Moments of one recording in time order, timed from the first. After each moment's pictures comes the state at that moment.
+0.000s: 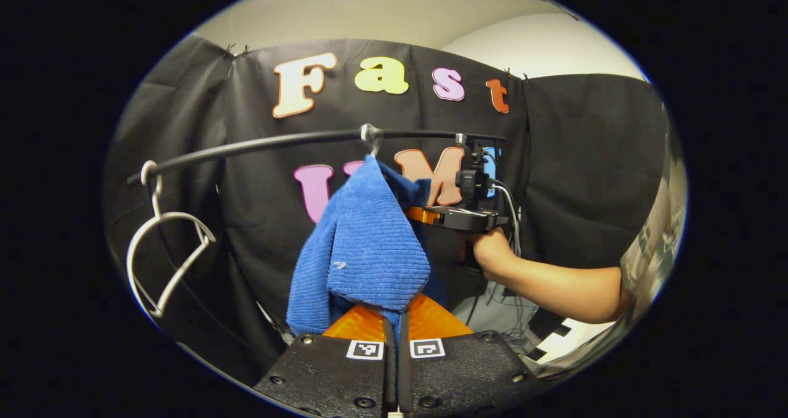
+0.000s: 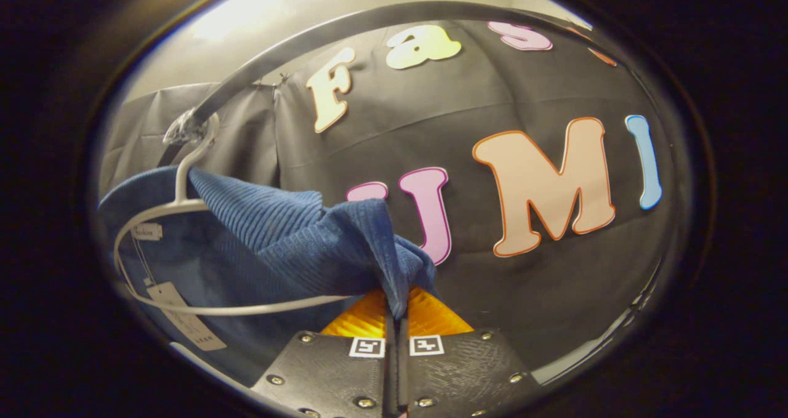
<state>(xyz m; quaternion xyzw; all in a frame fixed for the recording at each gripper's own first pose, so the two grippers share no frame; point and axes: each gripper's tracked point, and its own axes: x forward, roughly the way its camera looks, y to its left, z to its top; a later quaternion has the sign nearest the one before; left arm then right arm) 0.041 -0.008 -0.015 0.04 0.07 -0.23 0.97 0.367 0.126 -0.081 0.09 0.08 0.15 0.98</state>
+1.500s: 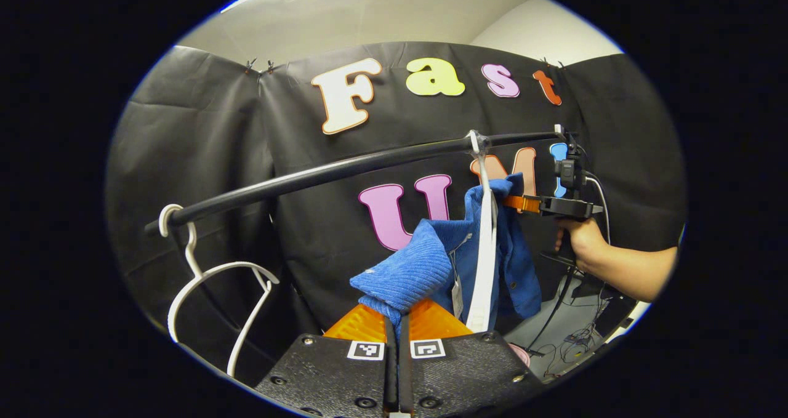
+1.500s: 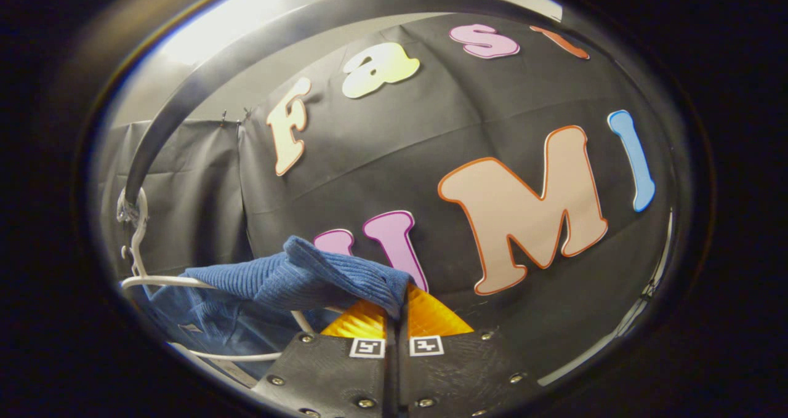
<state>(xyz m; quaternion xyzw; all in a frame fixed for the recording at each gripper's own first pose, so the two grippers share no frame) 0.189 0.083 -0.009 0.07 0.05 -0.12 0.99 0.439 0.094 -0.049 0.13 0.02 0.09 0.99</state>
